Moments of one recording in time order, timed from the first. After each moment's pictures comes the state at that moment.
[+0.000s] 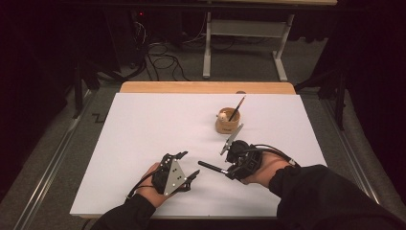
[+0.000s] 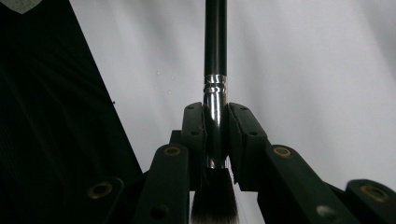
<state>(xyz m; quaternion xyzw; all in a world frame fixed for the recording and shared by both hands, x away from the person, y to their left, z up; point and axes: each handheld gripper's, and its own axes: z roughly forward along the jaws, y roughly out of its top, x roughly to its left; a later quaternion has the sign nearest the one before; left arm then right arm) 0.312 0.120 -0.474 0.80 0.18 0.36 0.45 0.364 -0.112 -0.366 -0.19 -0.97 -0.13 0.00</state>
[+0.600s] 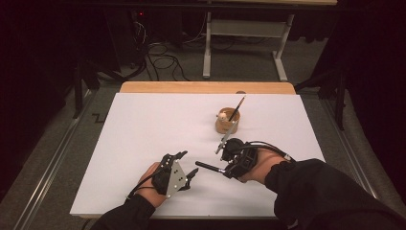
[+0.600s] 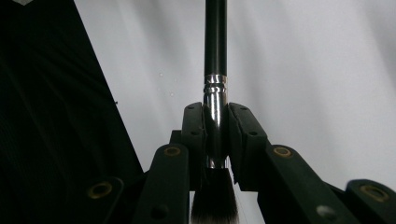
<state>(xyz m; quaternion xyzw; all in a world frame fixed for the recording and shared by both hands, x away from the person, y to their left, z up) 0.310 0.118 -0.473 0.80 0.17 0.39 0.42 0.368 -0.100 -0.361 -0.17 -0.98 -0.11 0.01</state>
